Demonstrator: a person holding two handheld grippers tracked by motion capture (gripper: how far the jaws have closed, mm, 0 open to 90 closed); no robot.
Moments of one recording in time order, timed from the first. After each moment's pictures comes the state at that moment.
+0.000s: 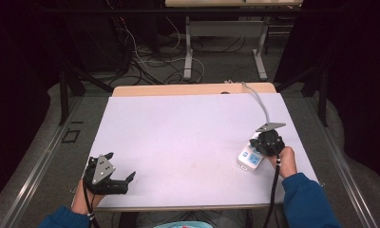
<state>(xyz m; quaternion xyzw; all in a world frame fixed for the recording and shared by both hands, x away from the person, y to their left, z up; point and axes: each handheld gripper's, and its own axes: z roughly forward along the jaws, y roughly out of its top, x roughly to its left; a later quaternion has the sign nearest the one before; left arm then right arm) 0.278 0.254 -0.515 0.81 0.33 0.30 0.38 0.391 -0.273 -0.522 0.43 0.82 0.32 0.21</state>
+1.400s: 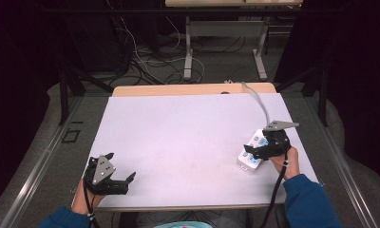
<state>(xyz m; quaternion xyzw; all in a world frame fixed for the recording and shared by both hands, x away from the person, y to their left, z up) 0.278 0.254 -0.516 0.81 0.33 0.30 0.38 0.376 -0.283 -0.500 0.41 0.79 0.41 0.19</state>
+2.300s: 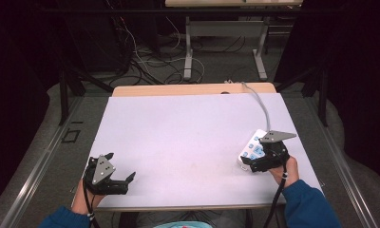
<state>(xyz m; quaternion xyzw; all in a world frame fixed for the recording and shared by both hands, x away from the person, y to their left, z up) 0.278 0.254 -0.515 0.81 0.33 0.30 0.38 0.340 -0.266 -0.497 0.37 0.81 0.40 0.19</state>
